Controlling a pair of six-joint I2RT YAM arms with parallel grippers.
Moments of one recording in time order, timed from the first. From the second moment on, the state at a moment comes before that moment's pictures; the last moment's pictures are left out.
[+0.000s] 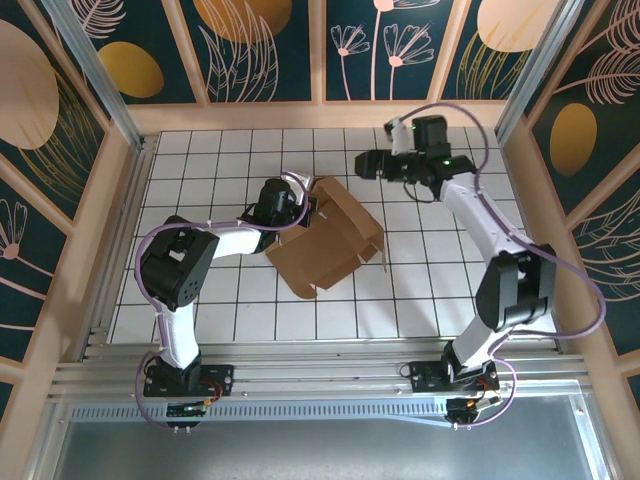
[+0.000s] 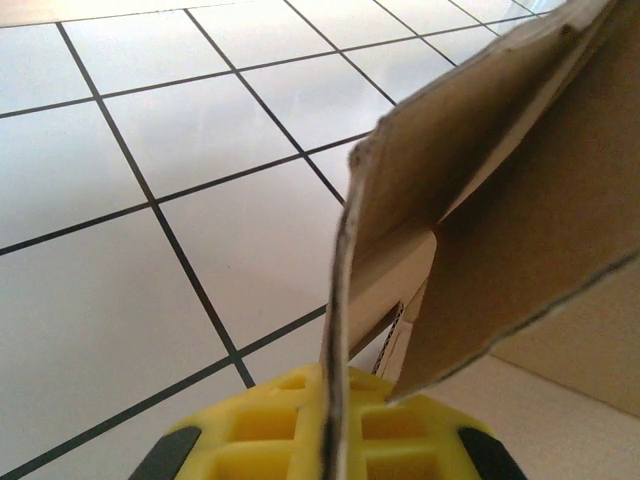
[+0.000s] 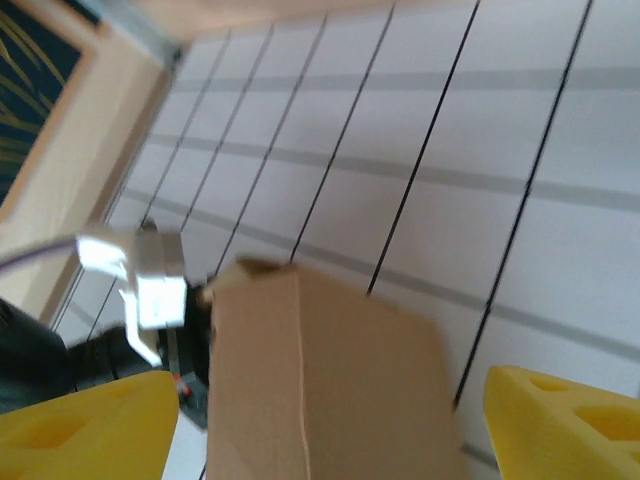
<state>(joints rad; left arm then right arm) -0.53 1.93 1.04 0.44 0.15 -0.16 0.29 1.65 1.44 -0.50 -0.54 0.25</state>
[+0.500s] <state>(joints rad) -0.53 1.93 1.06 0.42 0.15 -0.14 0.31 1.79 1.39 -0.48 -0.69 0.31</state>
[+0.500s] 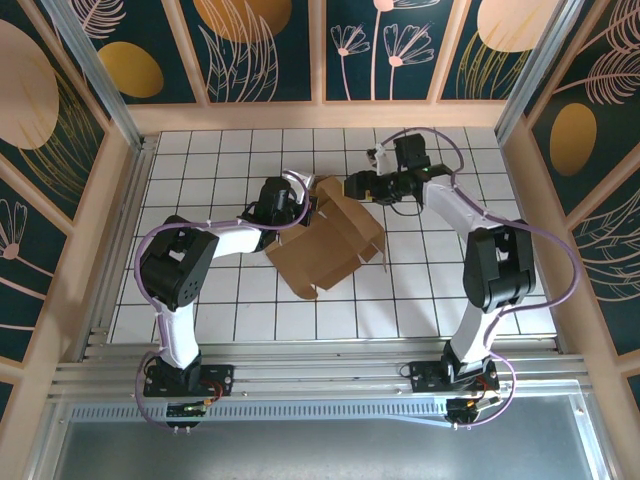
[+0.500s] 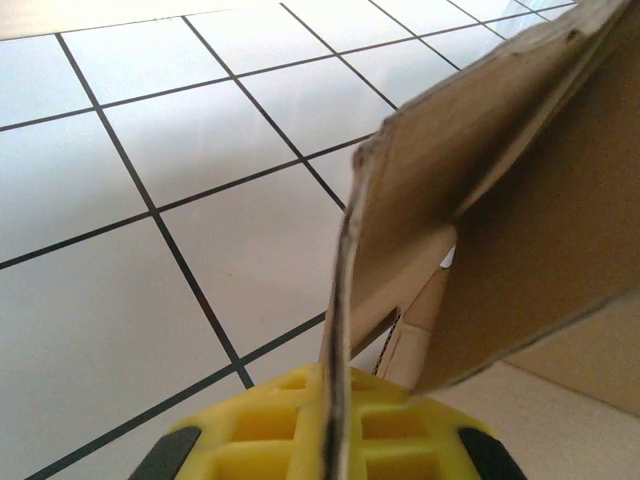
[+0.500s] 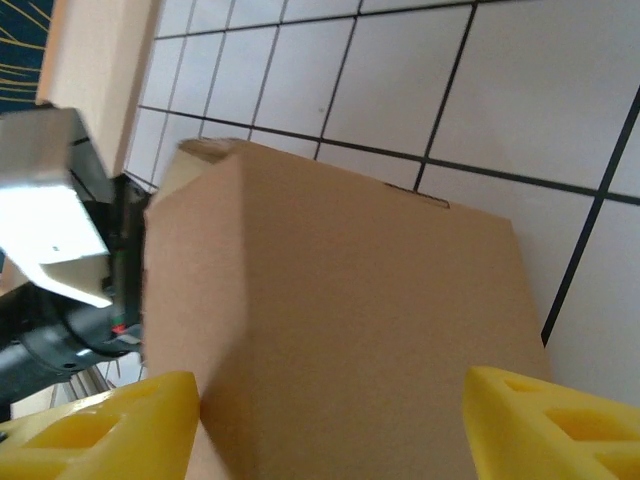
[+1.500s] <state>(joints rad) -0.53 1.92 1.13 0.29 0.57 -0.10 0.31 1.82 1.39 -0.46 -0.68 0.32</state>
